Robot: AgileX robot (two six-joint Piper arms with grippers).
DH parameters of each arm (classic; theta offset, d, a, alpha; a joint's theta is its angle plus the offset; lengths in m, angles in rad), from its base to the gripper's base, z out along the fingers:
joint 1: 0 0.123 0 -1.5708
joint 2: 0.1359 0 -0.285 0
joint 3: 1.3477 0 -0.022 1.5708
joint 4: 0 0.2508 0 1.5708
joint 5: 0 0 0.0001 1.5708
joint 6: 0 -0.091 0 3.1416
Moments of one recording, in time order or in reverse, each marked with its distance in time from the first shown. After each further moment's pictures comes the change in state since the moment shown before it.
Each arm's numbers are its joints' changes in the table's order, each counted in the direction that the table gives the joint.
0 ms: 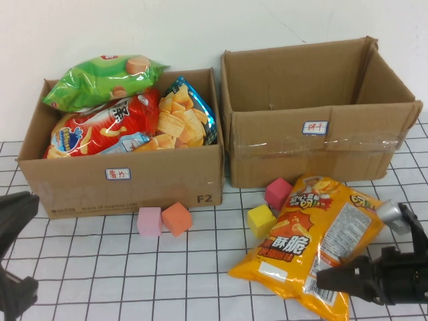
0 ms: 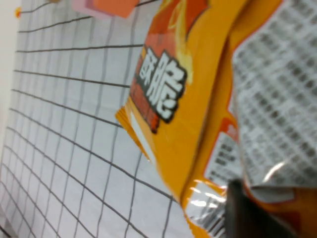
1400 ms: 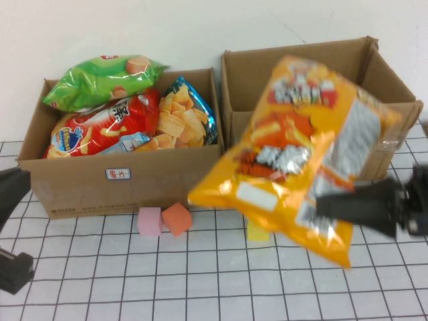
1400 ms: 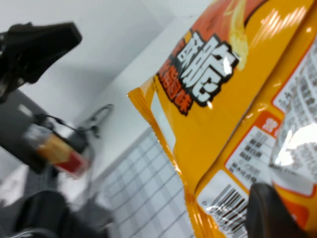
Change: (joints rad) right arm 0.008 -0.413 -0.170 -0.139 -0.330 -0.073; left arm 0.000 0.000 0.000 0.009 0.100 0.052
